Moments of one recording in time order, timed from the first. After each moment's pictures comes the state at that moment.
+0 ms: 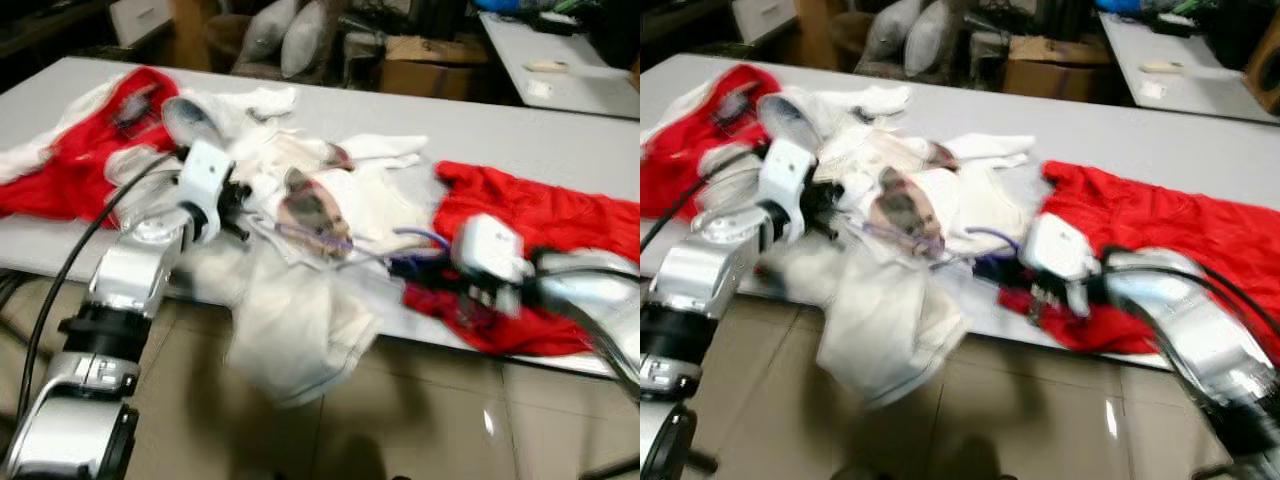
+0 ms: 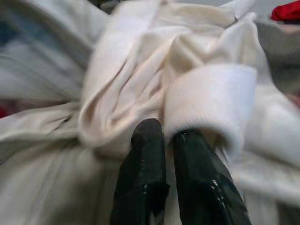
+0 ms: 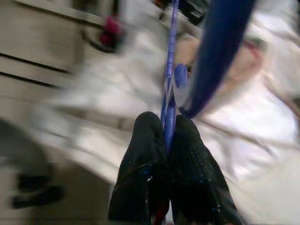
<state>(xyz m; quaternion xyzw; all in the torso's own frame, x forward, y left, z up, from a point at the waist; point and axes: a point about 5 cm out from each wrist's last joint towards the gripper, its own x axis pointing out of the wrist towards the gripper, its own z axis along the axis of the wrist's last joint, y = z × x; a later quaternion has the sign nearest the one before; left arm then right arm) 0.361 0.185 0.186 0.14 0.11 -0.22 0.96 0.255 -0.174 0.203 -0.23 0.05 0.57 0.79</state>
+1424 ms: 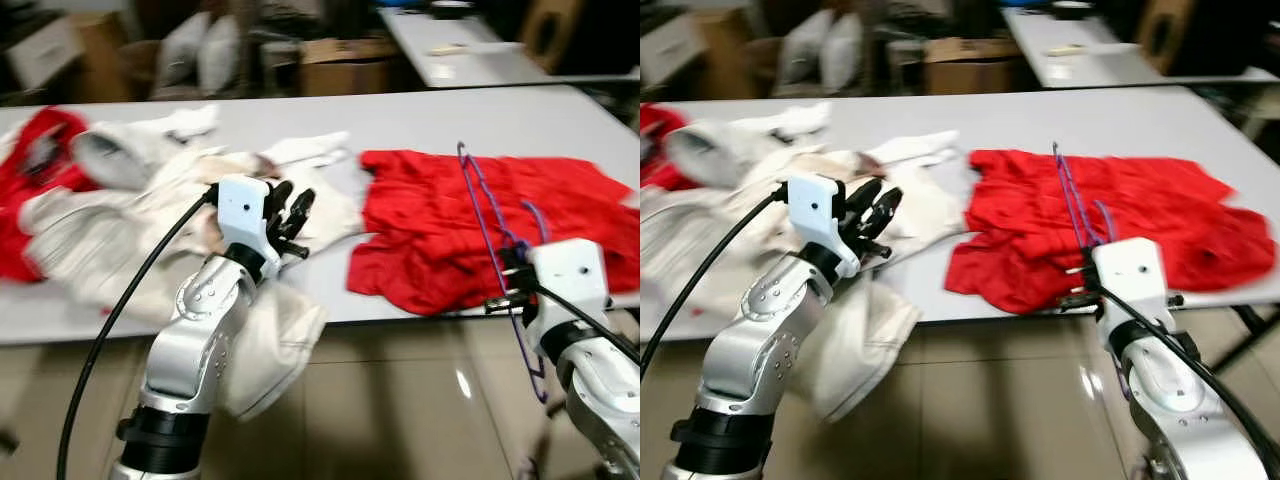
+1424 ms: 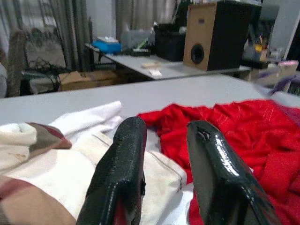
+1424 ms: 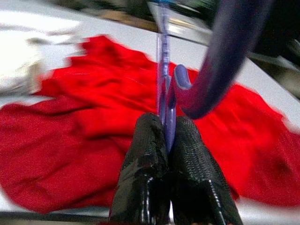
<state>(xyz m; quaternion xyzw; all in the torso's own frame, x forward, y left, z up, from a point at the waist) 0.298 0.111 0.180 -0.02 -0.04 -0.20 0.98 0.216 -0.198 0.173 -0.11 0.07 -0.02 0.99</state>
